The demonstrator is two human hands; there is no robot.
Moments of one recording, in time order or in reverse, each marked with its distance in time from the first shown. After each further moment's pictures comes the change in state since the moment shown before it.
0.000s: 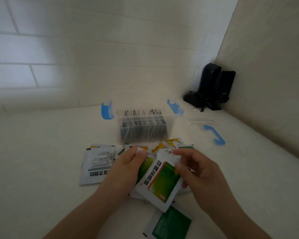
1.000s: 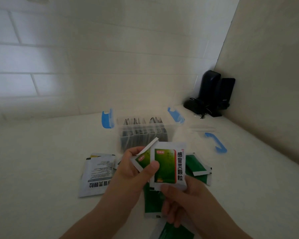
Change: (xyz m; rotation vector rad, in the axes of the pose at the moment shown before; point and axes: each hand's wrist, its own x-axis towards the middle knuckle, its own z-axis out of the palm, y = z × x) left_hand -0.001 0.006 0.005 -0.194 -0.038 0.138; right_hand -0.002 -0.009 0.013 0.404 -0.319 0.430
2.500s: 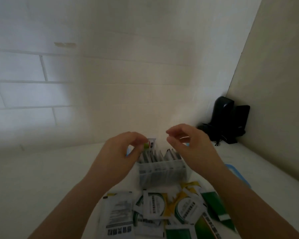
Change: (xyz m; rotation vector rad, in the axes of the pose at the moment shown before) left_hand 0.083 0.088 -0.071 0.945 0.094 0.568; right_hand 0.112 -0.112 0.004 -0.853 0.379 -0.721
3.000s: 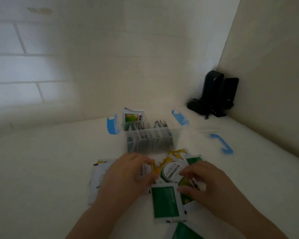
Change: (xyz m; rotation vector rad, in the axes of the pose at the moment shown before) left_hand -0.091 0.018 0.067 0.081 -0.169 -0.121; right_hand -0.142 0.039 -0.025 -0.217 -0.326 0.130
